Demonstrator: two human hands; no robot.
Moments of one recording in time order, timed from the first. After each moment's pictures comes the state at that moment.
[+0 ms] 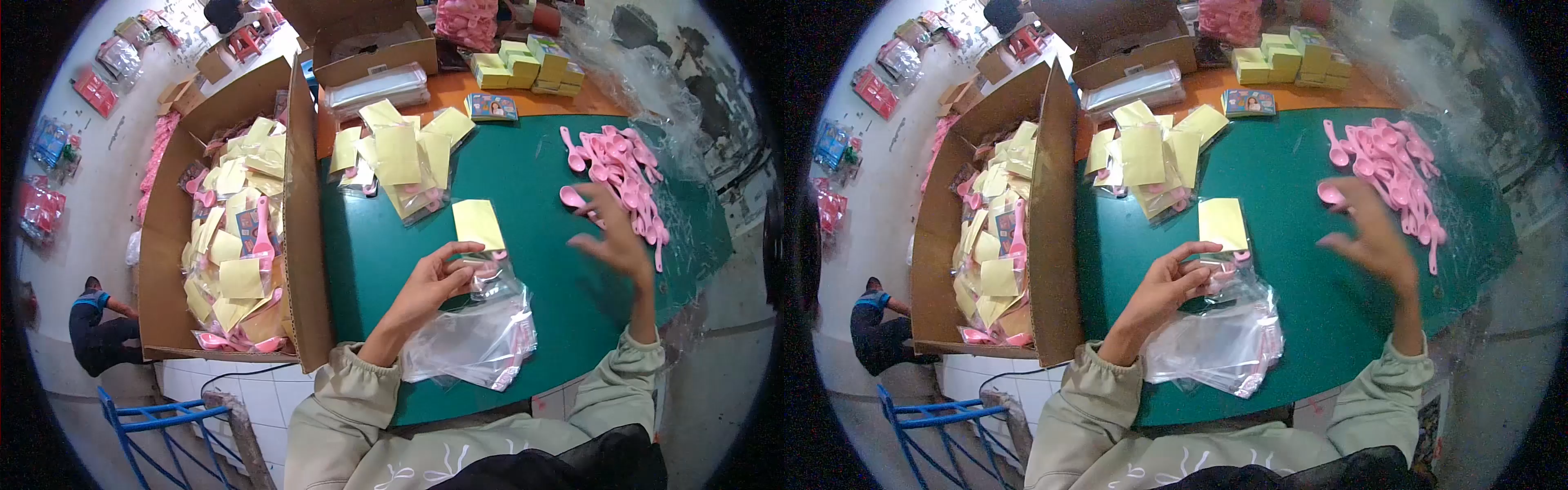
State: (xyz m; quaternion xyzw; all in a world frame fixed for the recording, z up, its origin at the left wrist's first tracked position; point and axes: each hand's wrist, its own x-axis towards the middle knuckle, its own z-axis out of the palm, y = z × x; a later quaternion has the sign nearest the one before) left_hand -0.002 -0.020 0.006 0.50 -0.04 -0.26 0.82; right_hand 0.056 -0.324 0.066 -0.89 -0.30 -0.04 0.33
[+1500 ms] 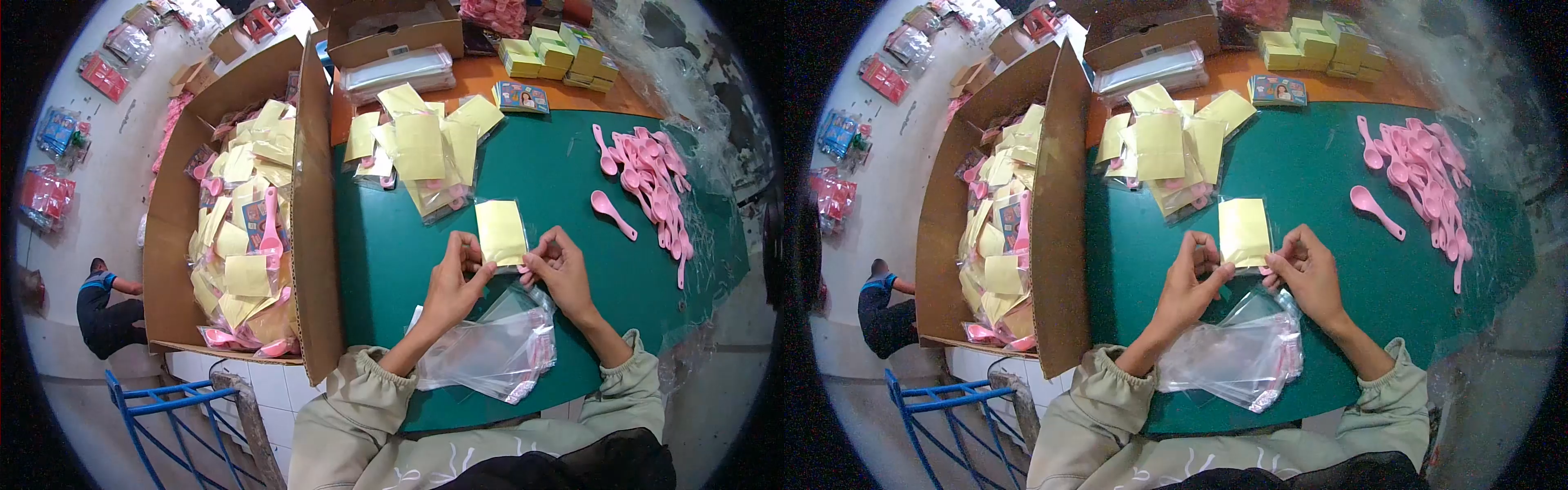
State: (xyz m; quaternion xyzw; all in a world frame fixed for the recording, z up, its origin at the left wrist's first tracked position) left_hand 0.006 -0.036 -0.016 0.71 0.04 -0.05 0.70; right_hand 0.033 -0.221 -0.010 -0.67 -0.03 0.14 0.73
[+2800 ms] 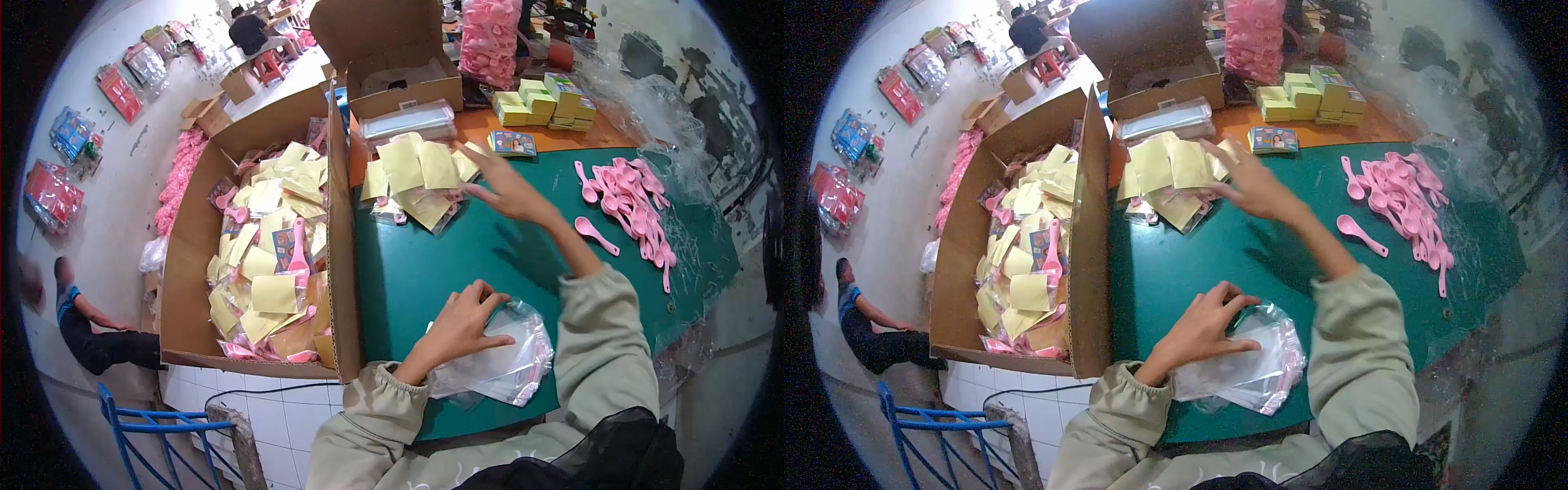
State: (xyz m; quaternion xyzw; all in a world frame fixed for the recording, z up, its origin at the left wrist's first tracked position) left_hand -0.018 -0.017 0.013 0.89 -0.28 -0.05 0.35; right_hand 0.178 -0.161 0.029 -0.87 -0.39 -0.11 0.28
